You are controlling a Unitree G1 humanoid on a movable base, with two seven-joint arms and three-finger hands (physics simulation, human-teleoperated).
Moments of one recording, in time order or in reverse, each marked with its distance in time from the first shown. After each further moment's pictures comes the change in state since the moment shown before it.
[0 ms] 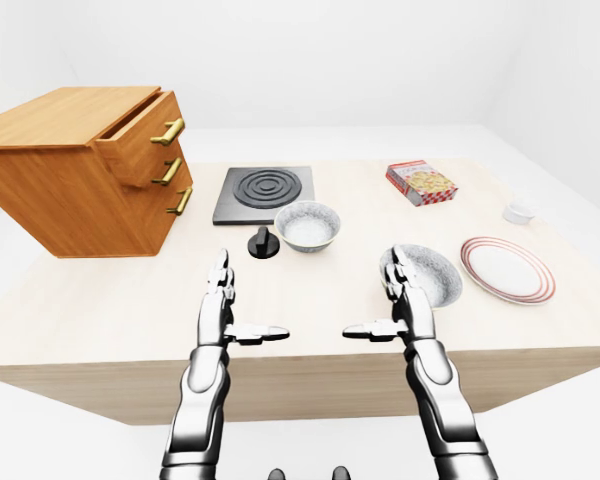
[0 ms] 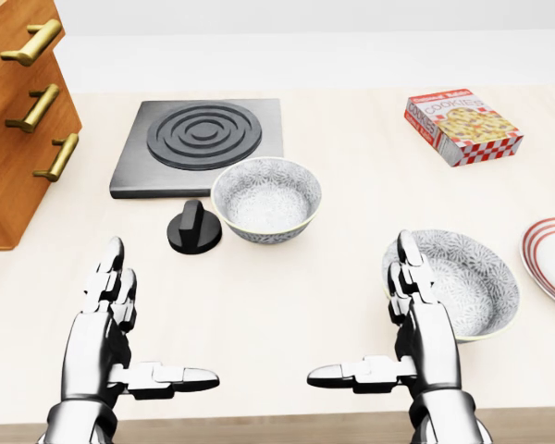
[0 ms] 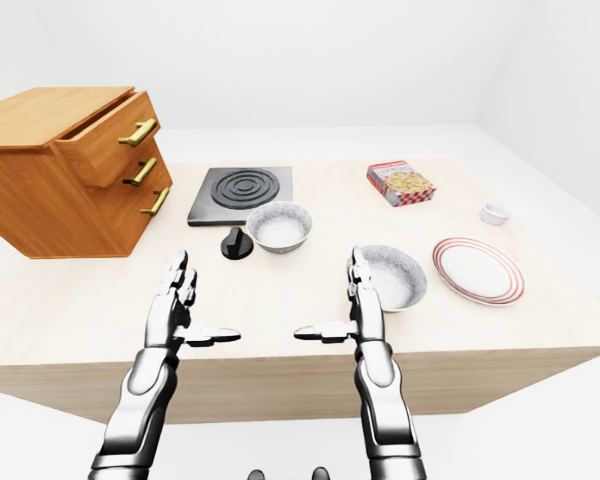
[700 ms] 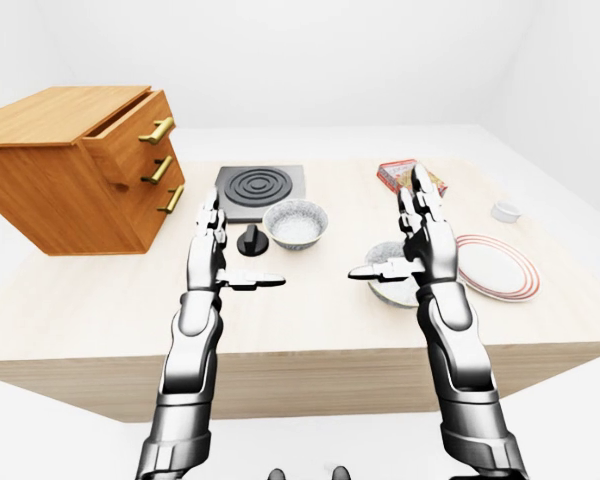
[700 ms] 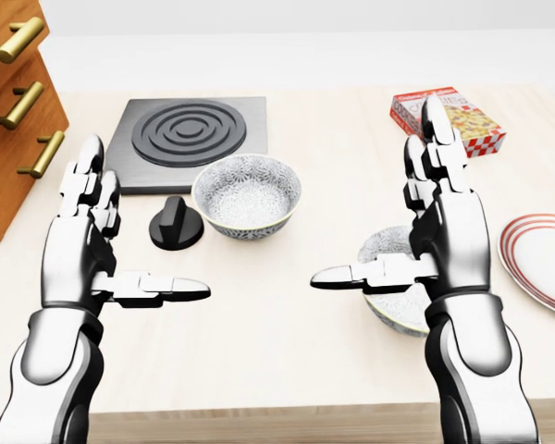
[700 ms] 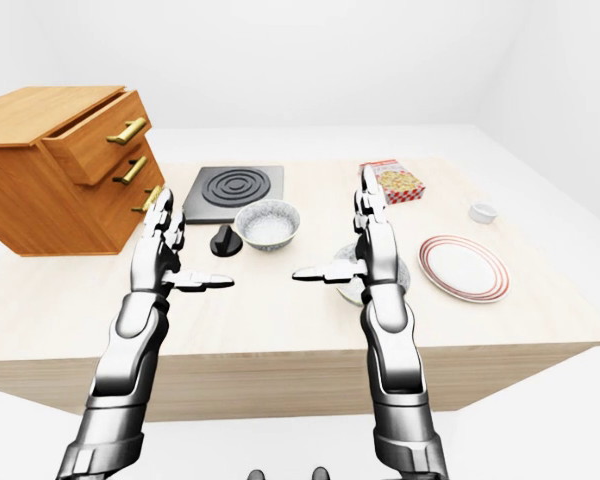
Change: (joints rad) left arm -0.279 0.061 0.055 -0.024 -0.005 0.088 0.008; right arm -0.262 -0.053 -0.055 -0.168 0.032 0.086 0.009
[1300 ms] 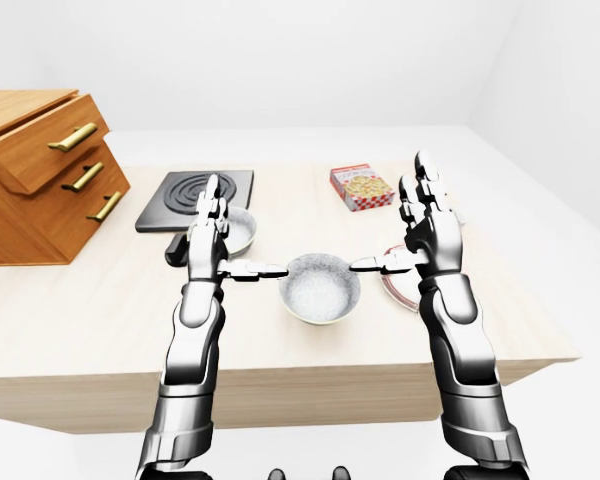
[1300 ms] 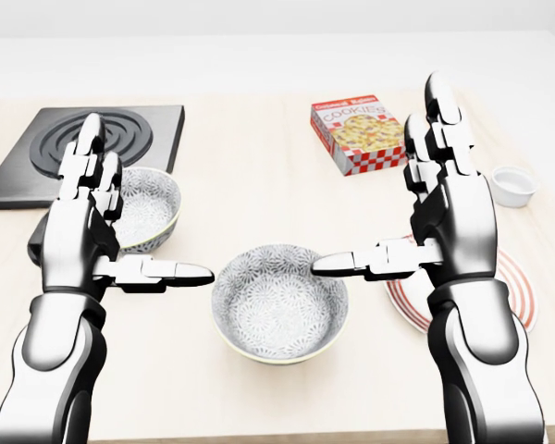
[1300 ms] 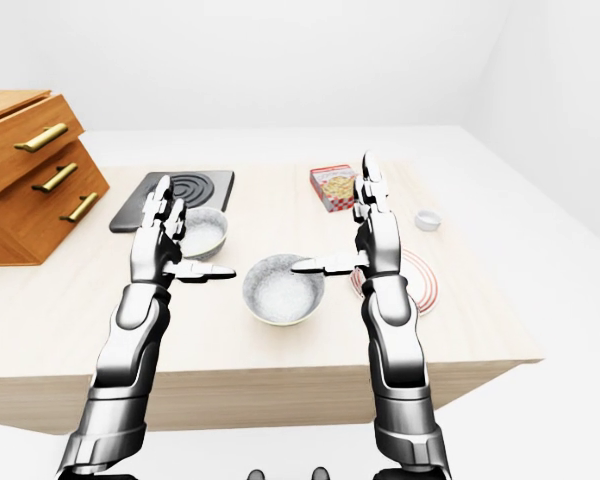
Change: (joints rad) left arm -0.051 -0.001 -0.004 -0.003 -0.008 0.000 0.004; right arm -0.047 -0.013 -0.008 -0.017 0.034 0.000 0.012
